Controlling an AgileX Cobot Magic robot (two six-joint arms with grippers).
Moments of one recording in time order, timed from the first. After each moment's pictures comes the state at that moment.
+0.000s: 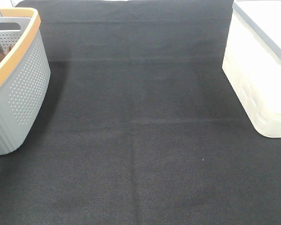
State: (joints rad) left arm -0.01 1.89 -1.77 0.41 1.03 -0.12; right arm -0.04 -0.01 -0.50 0.14 1.07 -0.19
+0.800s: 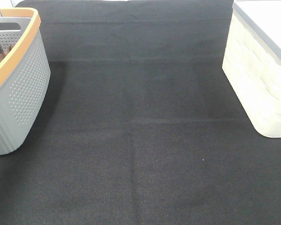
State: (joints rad) left arm -0.01 1.61 -1.77 -0.12 0.63 -0.08; right arm -0.04 -0.01 -0.50 0.17 1.07 -0.19
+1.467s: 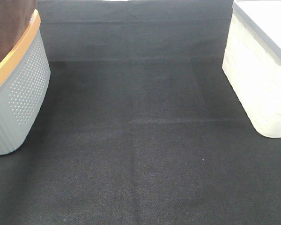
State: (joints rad) left arm -0.19 1.61 -1.77 -0.40 0.28 0.17; right arm -0.04 -0.01 -0.50 0.19 1.07 -0.19
